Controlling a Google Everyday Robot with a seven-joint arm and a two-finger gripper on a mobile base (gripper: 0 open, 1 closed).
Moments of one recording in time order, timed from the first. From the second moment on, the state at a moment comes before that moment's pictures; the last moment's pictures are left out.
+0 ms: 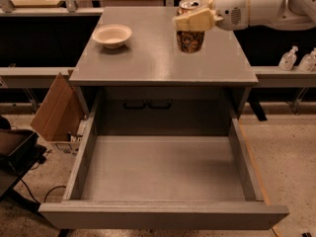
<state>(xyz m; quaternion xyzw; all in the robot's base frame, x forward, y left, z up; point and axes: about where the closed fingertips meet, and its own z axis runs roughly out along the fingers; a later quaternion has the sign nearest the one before) 0.665 -0.068 1.018 -0.47 0.64 0.33 0.51</state>
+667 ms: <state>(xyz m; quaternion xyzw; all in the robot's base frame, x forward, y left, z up) 0.573 -0.075 1.001 -0.45 0.65 0.31 0.53</state>
